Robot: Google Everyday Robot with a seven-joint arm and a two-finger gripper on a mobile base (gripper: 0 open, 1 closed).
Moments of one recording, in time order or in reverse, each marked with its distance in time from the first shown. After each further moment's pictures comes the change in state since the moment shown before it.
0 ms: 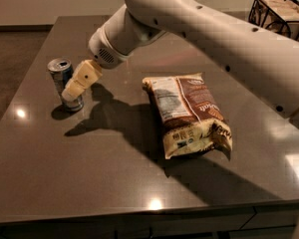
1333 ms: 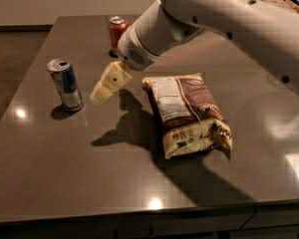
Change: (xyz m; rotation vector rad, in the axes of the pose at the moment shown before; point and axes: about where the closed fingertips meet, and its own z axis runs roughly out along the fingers) arm 0.044 0.012 -0.071 0.105 0.089 0.046
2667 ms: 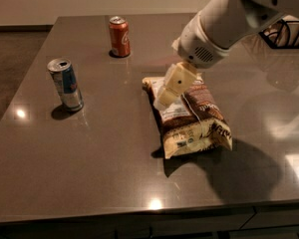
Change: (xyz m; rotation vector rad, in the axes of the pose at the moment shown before) arm 0.089 -0.009 -0.106 0.076 0.190 -0.037
